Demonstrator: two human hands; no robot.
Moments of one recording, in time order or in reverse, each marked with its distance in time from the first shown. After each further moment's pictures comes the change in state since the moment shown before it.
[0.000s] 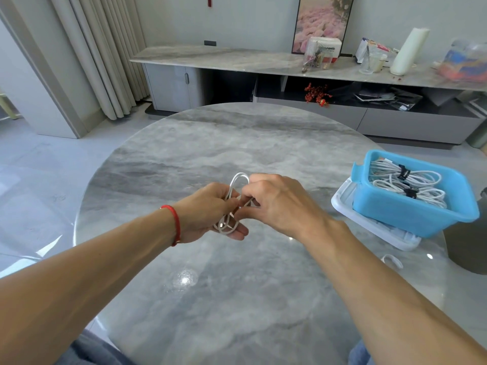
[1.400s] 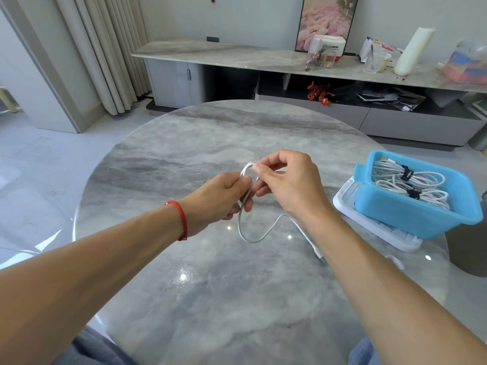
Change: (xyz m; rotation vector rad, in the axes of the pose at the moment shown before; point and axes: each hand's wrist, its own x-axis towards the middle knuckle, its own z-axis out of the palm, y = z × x) left_hand 0.008 0.005 0.005 0.150 0.079 0.213; right_hand 0.003 -0.002 -0.007 0.807 0.402 0.441
